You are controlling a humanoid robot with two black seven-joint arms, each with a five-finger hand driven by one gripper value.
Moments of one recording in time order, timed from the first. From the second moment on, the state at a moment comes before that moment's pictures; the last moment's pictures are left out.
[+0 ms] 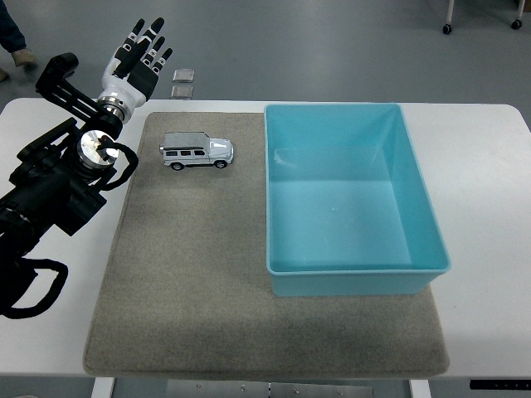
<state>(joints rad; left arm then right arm) -1.01 0.11 -0.64 -0.27 -0.32 -0.30 -0.28 0.03 0.00 -0.02 0.14 -0.03 0.18 0.06</state>
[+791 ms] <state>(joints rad) -1.02 0.12 -0.64 -0.26 -0.32 -0.27 -0.28 0.03 0.00 -0.02 0.14 -0.03 0.18 0.06</state>
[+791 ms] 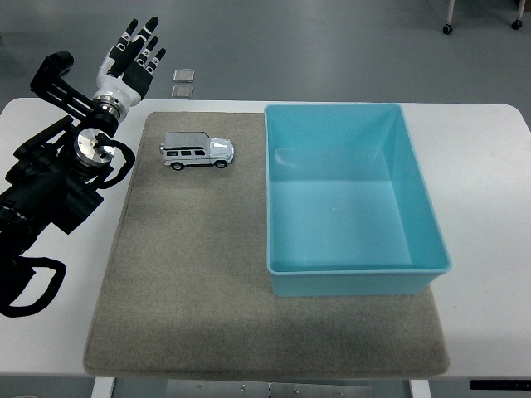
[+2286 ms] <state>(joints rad) -1.12 0.20 -0.28 -0.34 0.29 -0.24 -0.28 0.03 0.00 -0.02 0.14 -0.03 0.17 0.06</state>
